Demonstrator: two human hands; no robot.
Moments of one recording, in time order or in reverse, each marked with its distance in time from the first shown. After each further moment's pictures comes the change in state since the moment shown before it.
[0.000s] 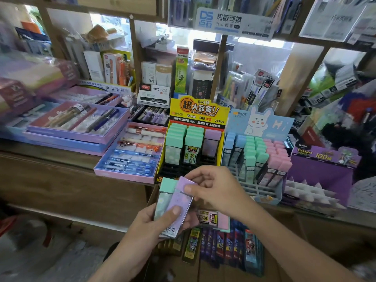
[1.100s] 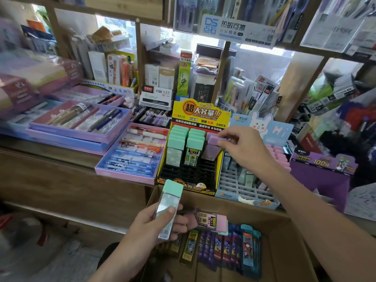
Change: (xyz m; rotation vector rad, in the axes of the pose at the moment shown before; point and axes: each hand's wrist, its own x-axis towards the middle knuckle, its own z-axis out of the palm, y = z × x) left_hand 0.003 -0.007 -0.008 0.041 0.067 -0.021; right_hand 0.063 -0.018 -0.085 -0.559 0.371 -0.206
